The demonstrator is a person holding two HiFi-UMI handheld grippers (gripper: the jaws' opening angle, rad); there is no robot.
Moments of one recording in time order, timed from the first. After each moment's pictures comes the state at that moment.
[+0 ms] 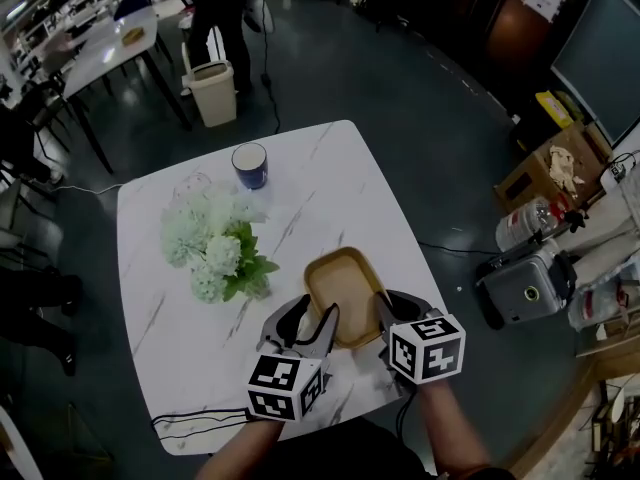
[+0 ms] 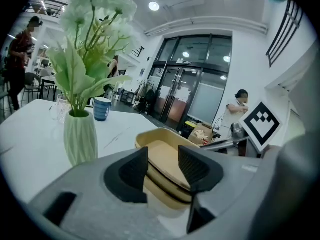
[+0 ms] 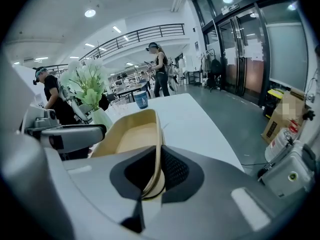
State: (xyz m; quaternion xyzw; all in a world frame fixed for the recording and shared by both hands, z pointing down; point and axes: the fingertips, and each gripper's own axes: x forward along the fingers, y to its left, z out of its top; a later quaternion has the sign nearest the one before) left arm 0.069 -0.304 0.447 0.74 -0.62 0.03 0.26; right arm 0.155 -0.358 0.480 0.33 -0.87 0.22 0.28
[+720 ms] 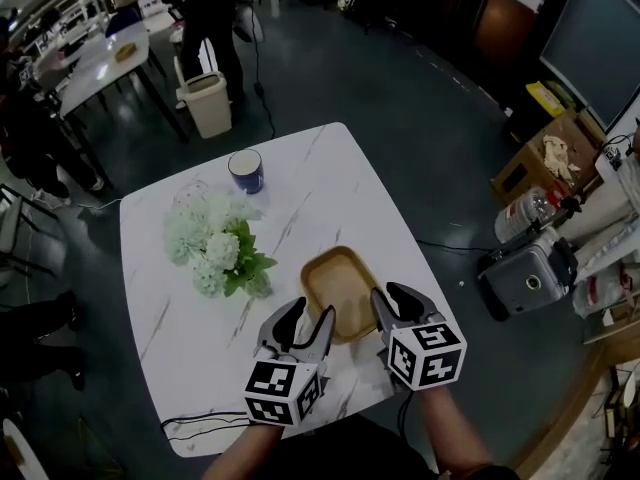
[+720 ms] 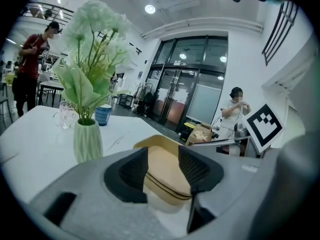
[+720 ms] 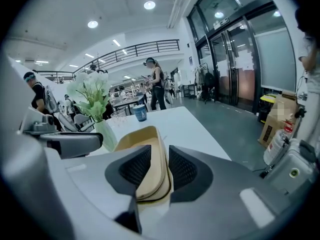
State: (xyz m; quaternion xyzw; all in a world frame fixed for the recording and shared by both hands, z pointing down) left arm 0.070 -0.286 0.432 0.75 -0.62 0.03 0.24; right arm 0.162 -0.348 0.452 0.37 -0.88 0.19 0.21
